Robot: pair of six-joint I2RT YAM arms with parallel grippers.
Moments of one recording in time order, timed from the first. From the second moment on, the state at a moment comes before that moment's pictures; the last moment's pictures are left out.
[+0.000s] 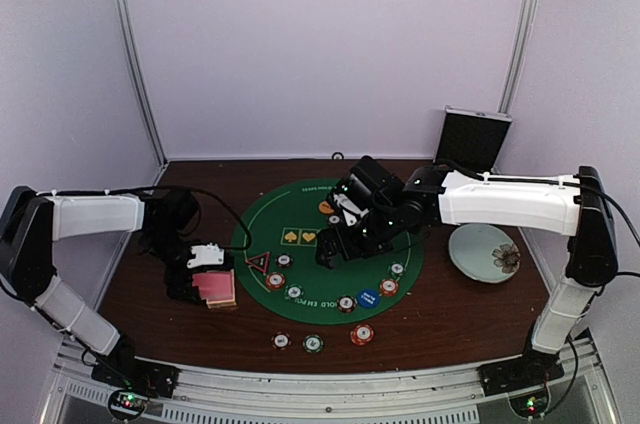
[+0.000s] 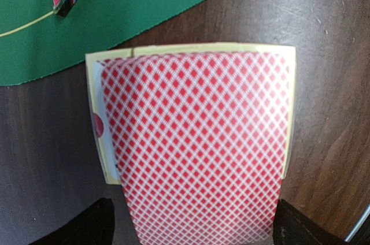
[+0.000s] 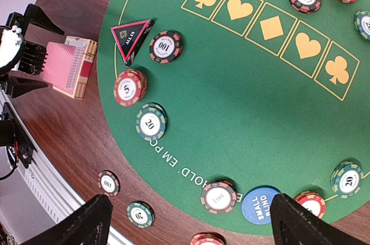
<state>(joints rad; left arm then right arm) -0.38 1.49 0.84 -0.80 0.13 1.03 0.97 1.74 1.41 -0.66 -0.05 0.55</state>
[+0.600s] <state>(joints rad) -0.38 1.53 0.82 -0.73 0.13 1.03 0.97 1.74 1.41 -0.67 -0.05 0.55</state>
